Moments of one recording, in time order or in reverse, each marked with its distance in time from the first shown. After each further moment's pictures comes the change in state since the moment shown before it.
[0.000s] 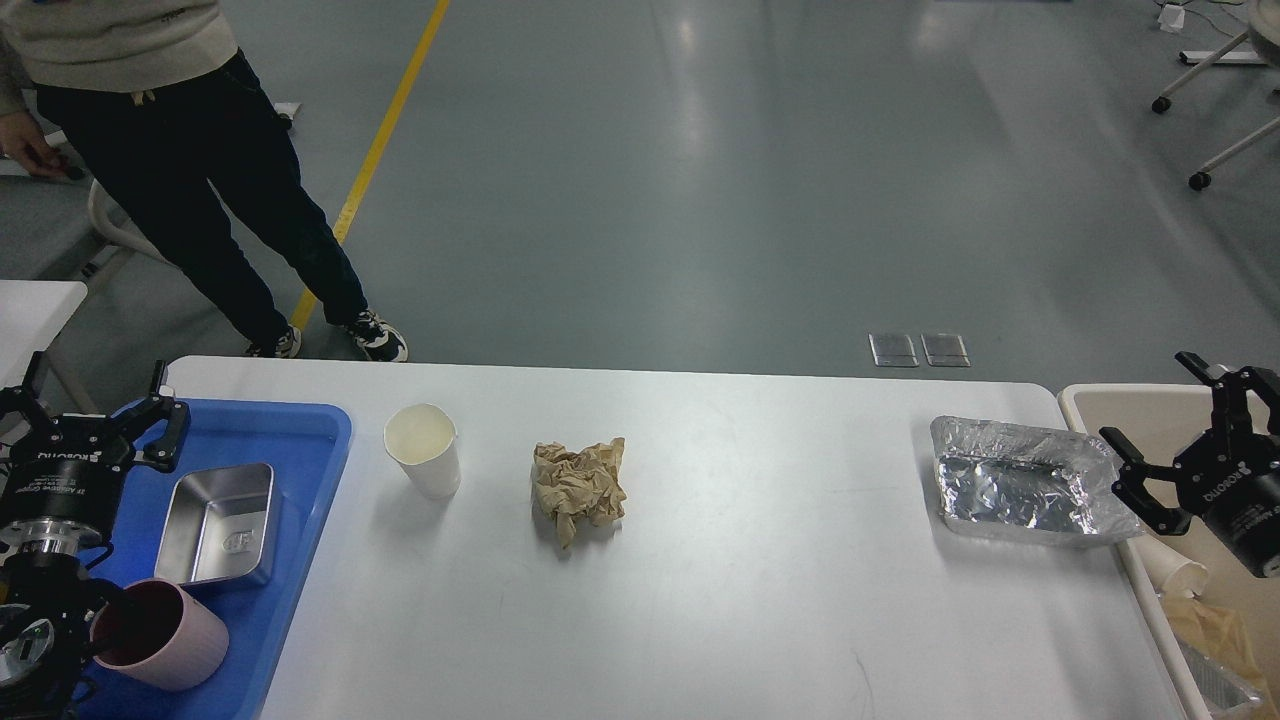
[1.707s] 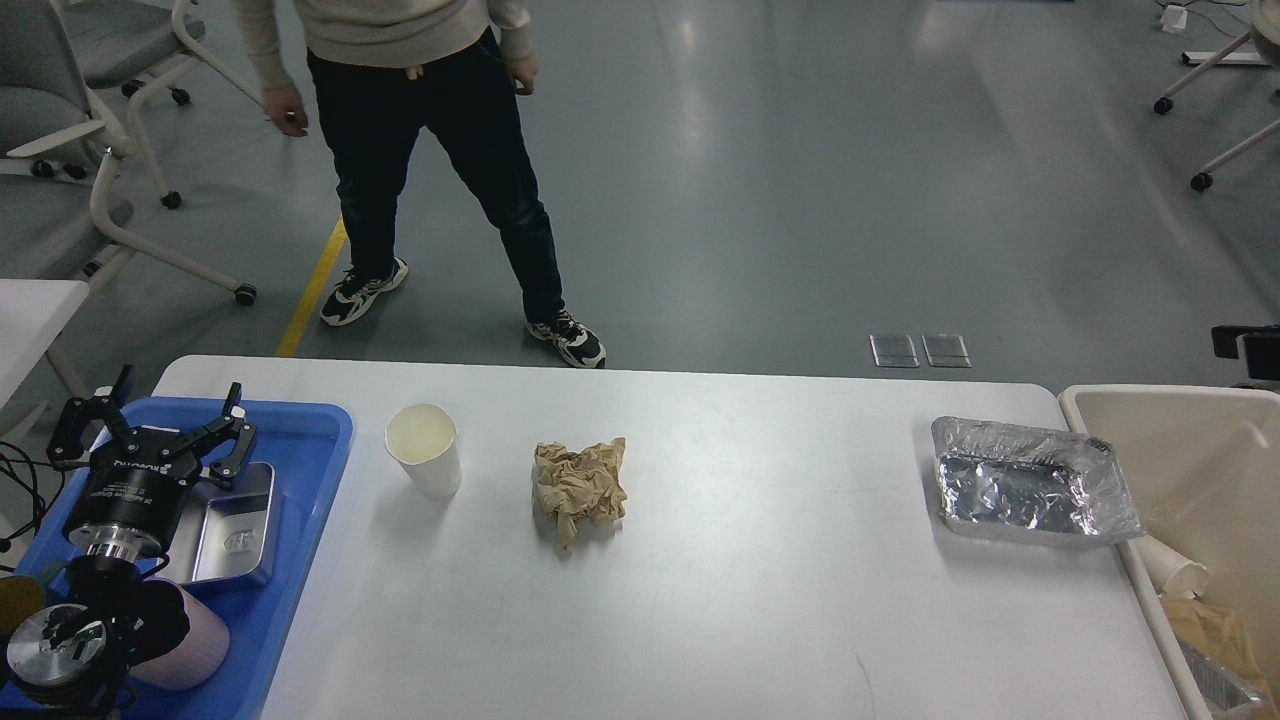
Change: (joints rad) left arm -0.009 -0.030 0.096 -0.001 0.014 0.035 0.012; right arm -0.008 -1.025 -0.029 0.632 -1.047 0.026 0.008
